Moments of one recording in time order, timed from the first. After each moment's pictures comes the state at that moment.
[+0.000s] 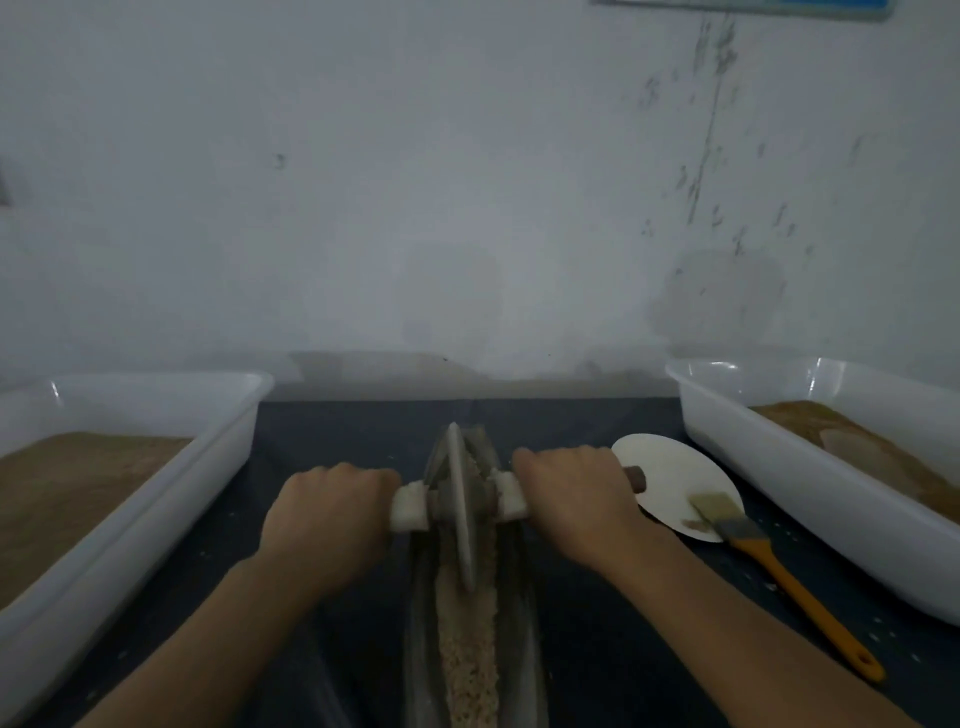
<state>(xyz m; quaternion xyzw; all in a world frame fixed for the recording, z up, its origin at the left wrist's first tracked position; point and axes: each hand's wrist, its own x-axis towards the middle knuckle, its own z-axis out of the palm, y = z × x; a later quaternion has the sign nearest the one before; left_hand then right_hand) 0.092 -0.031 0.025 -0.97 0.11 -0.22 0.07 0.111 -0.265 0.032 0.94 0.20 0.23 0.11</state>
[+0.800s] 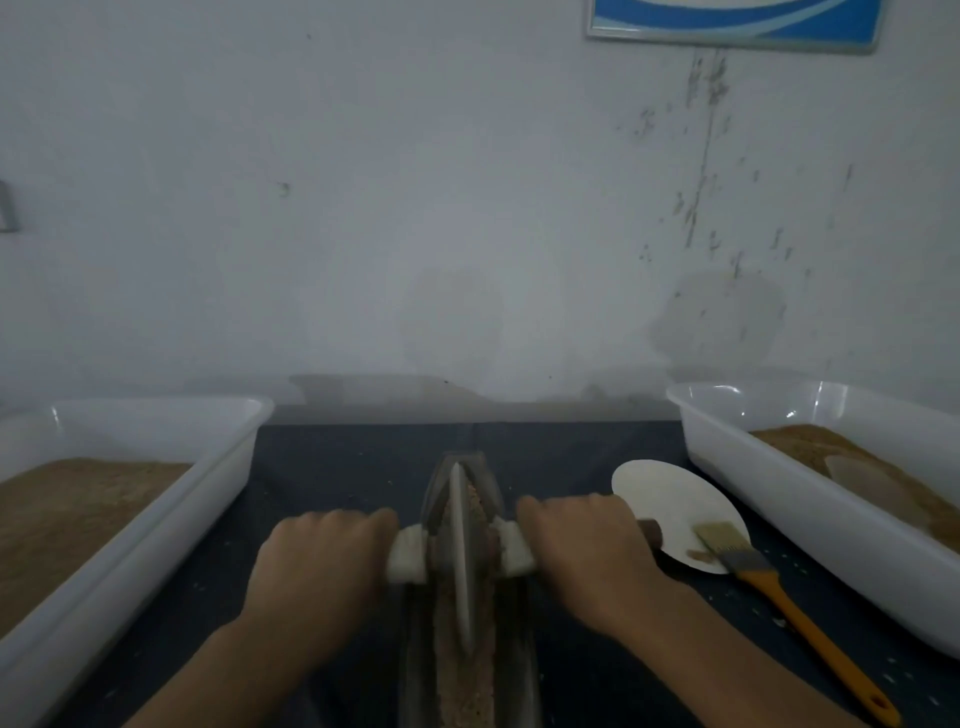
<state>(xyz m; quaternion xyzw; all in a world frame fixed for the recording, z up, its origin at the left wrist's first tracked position) 0.076 -0.031 0.019 -0.97 0.12 -0.21 0.07 0.089 -0.269 0.032 0.94 0.23 0.22 0.08</state>
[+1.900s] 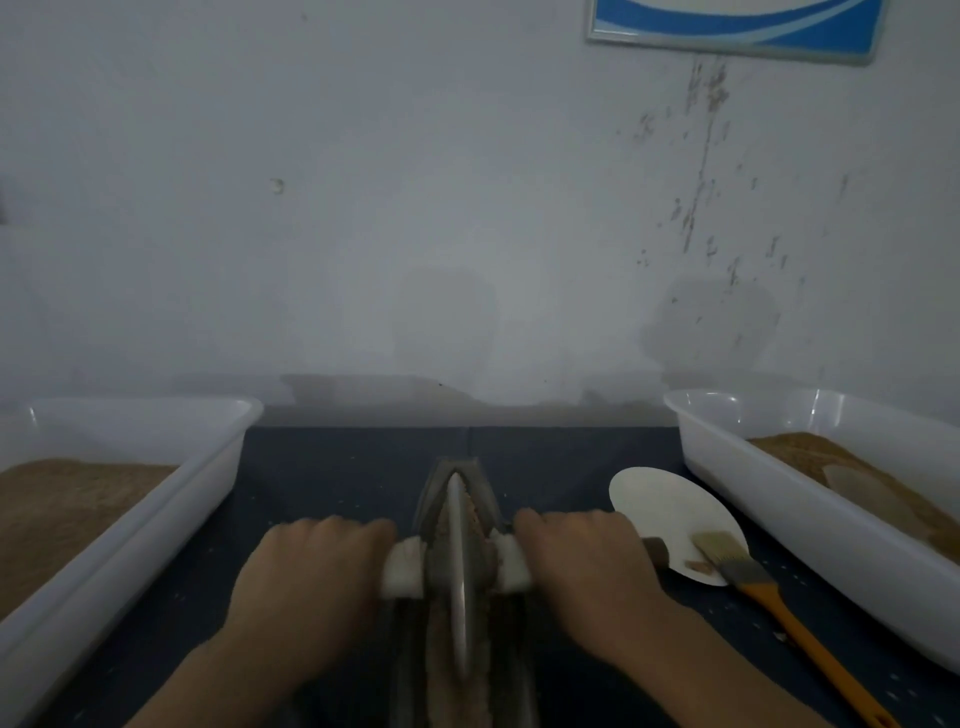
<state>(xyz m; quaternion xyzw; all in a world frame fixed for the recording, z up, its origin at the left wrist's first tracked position) 0.077 -0.035 0.022 -0.97 0.12 -0.21 0.08 0.089 -0.269 0.026 0.95 0.22 0.20 0.07</state>
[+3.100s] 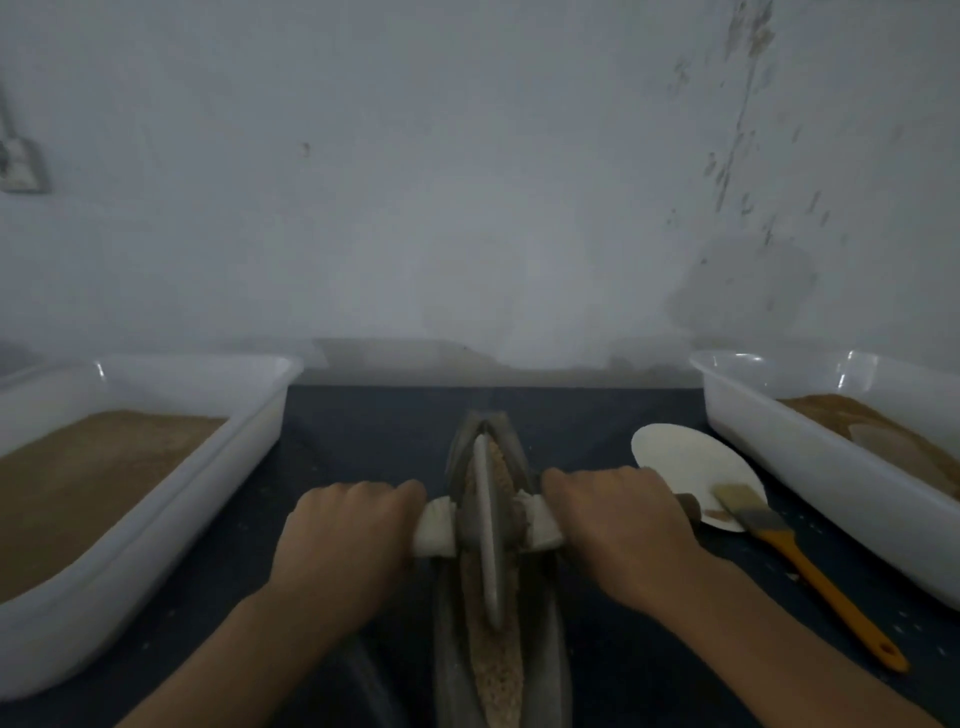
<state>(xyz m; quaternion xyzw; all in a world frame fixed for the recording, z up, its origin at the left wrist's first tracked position) 0.053 -0.029 0.014 -0.96 0.15 -0.23 0.07 0.072 -0.275 0.024 0.94 0.24 0.23 0.11</state>
